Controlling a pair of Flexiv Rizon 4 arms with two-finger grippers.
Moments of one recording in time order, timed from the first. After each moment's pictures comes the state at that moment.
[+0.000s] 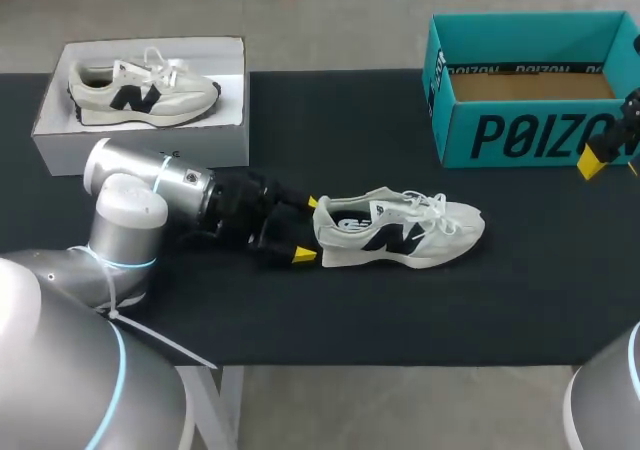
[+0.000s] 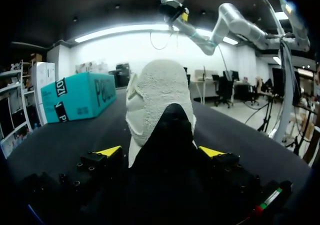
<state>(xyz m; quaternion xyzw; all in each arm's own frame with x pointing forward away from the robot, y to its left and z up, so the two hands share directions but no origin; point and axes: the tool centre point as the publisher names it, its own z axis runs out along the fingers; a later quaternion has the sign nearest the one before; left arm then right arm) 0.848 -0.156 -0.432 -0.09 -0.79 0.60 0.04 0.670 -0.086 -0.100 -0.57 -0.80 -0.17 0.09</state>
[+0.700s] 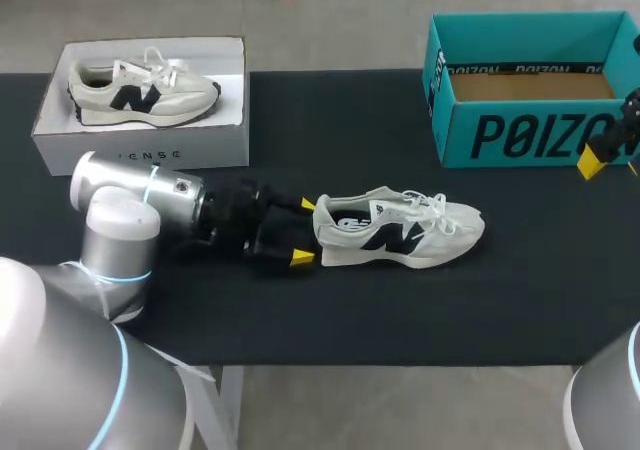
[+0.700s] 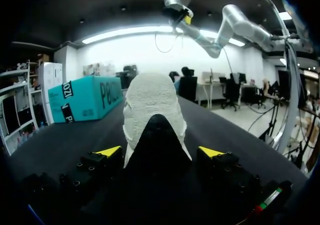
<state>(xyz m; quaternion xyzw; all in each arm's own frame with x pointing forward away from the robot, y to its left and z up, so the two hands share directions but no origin) 0.838 -0.149 -0.422 -0.07 -0.79 0.61 0.01 0.670 -0.086 -0.100 -0.57 -0.80 -0.17 0.09</state>
